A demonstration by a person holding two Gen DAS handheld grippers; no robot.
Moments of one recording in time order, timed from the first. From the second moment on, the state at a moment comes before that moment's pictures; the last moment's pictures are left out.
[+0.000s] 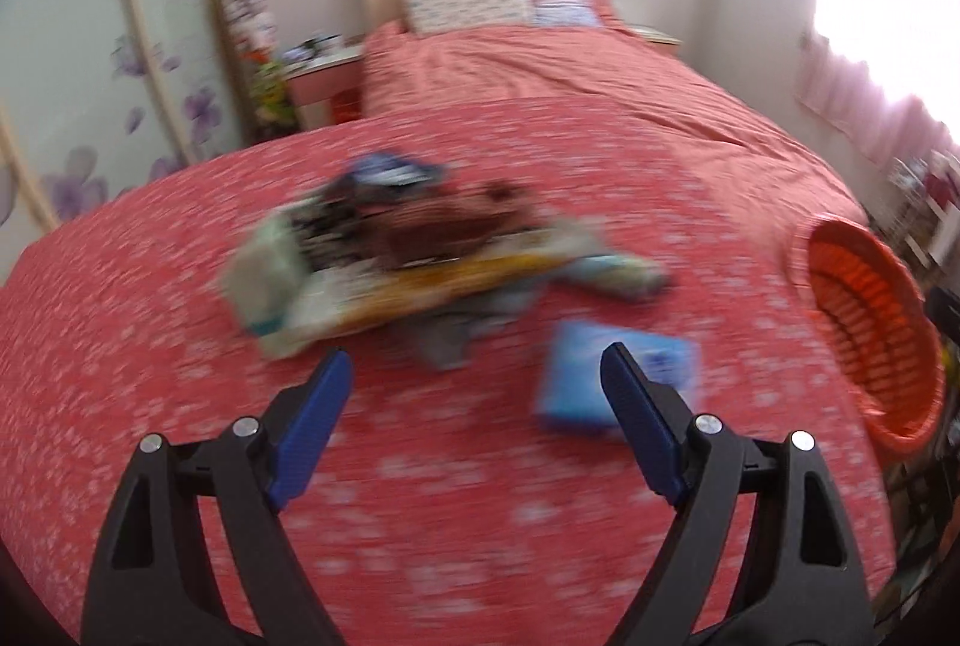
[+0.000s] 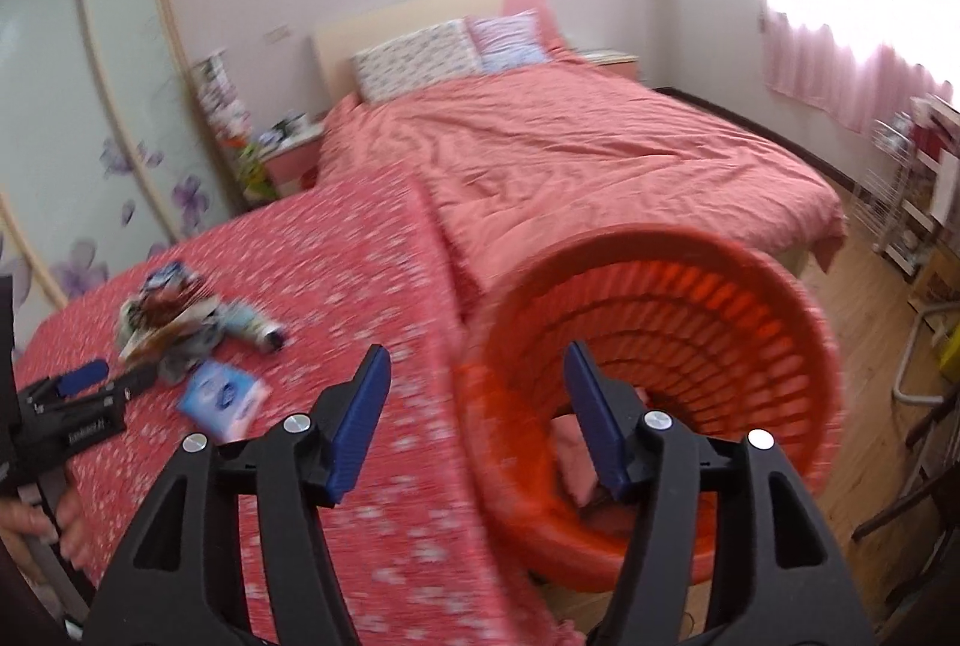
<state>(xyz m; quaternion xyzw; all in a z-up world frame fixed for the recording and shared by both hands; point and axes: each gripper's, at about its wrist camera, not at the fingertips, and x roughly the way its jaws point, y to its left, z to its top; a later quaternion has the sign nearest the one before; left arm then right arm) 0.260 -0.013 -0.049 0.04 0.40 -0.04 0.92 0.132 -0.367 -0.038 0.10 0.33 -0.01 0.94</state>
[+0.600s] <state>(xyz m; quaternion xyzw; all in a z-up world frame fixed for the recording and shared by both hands) 0.253 0.120 -0.067 0.00 0.42 0.05 0.91 0.203 -0.212 -0.088 -0.04 0.43 0.11 0.89</state>
